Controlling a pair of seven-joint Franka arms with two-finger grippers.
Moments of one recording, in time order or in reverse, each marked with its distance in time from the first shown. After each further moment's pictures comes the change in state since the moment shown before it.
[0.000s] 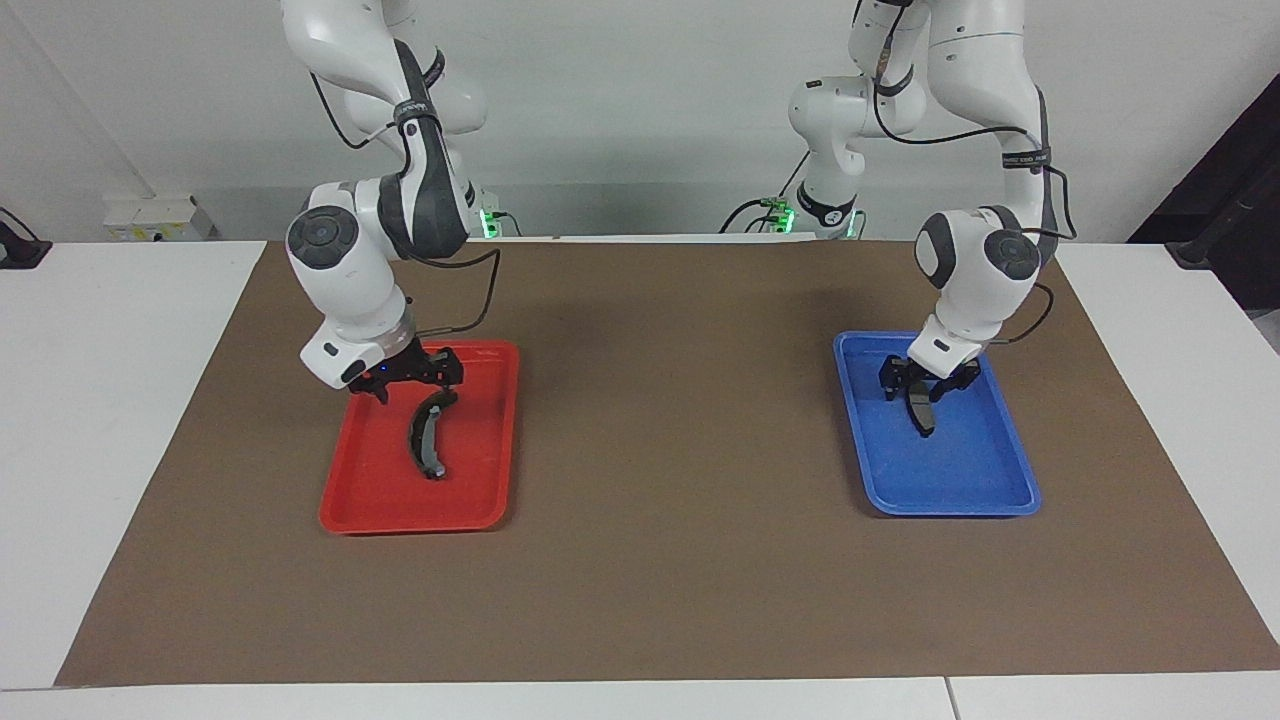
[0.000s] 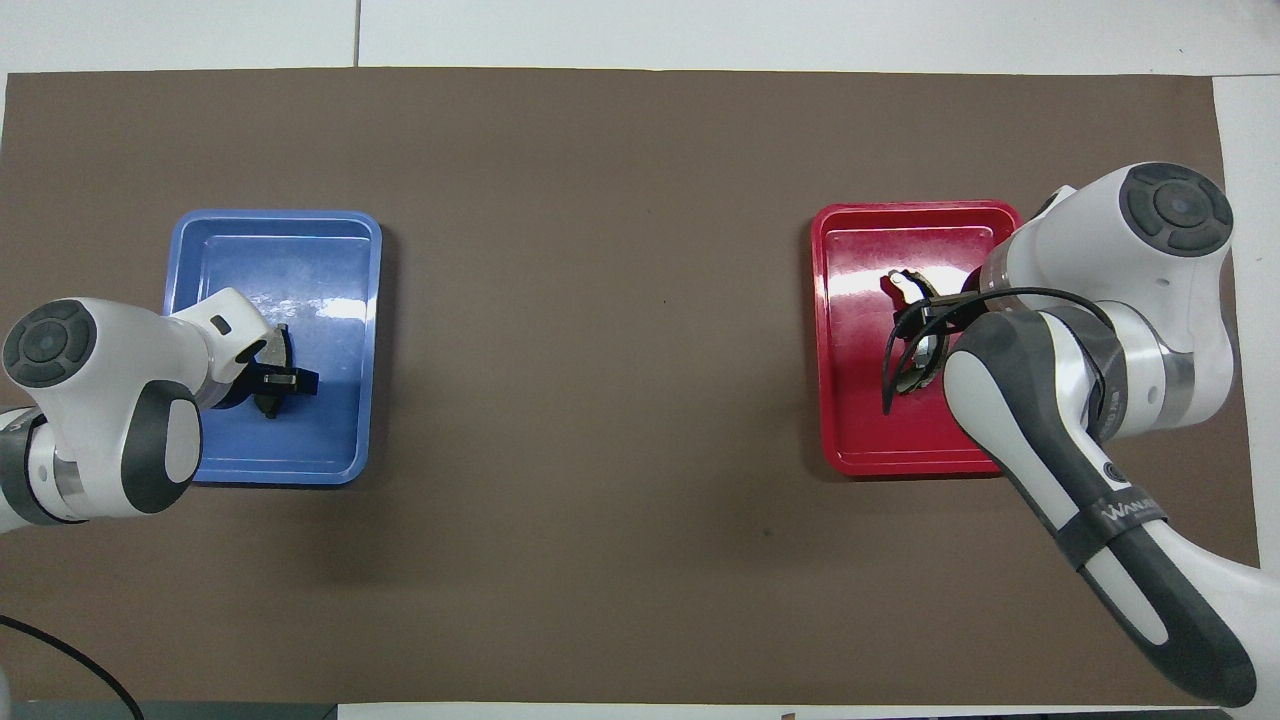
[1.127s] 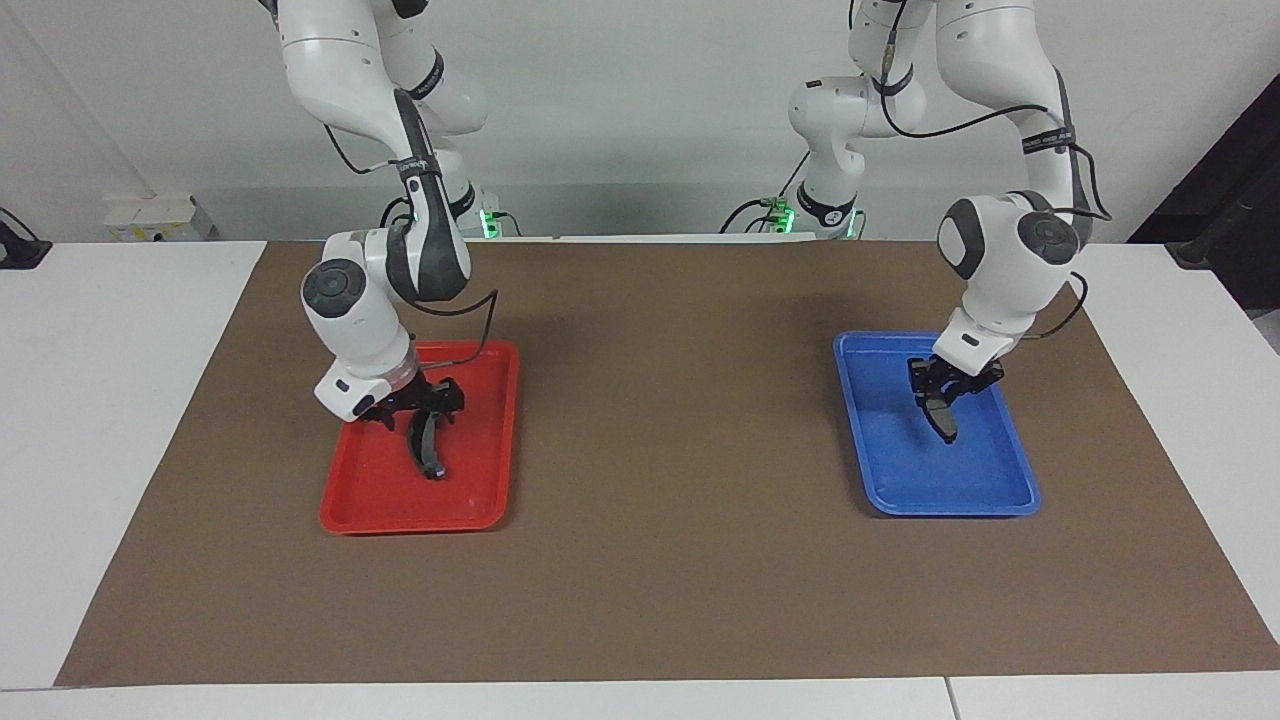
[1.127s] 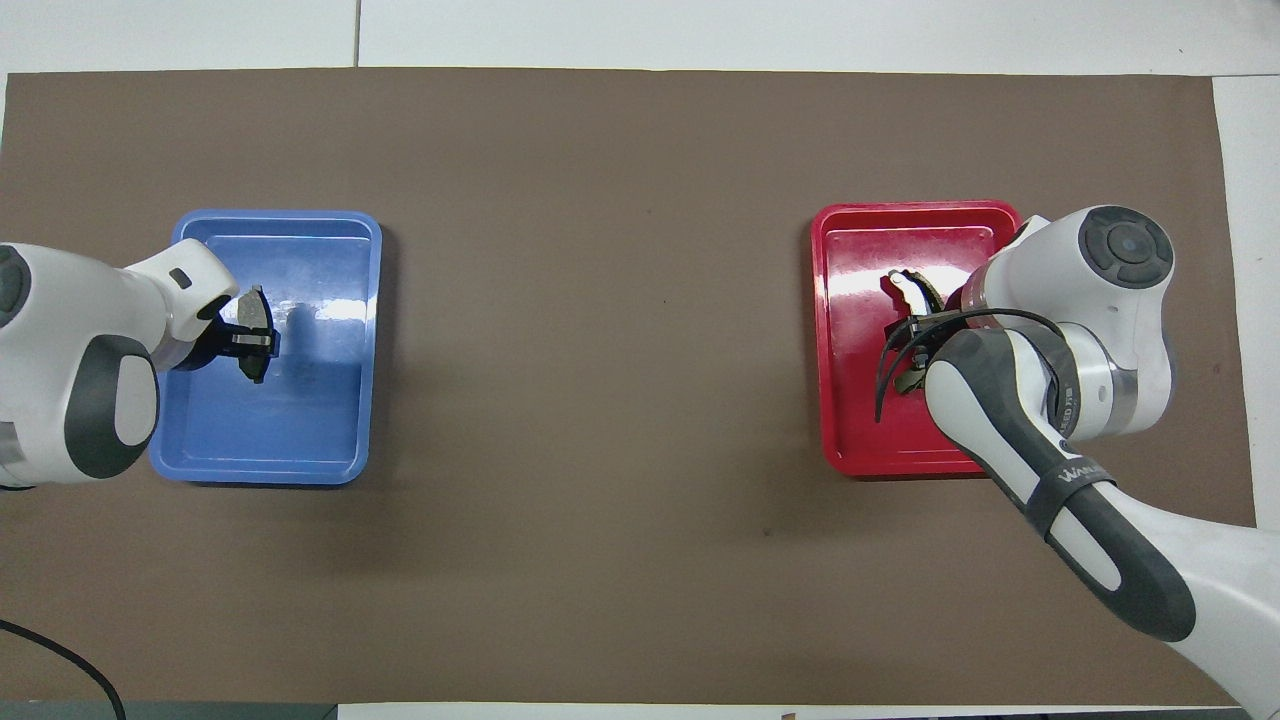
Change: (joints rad) left arm -0.007 -0.012 0.004 0.216 -0.001 -0.199 0.002; right arm -0.033 0.090 0.002 -0.082 0.000 0.185 -0.055
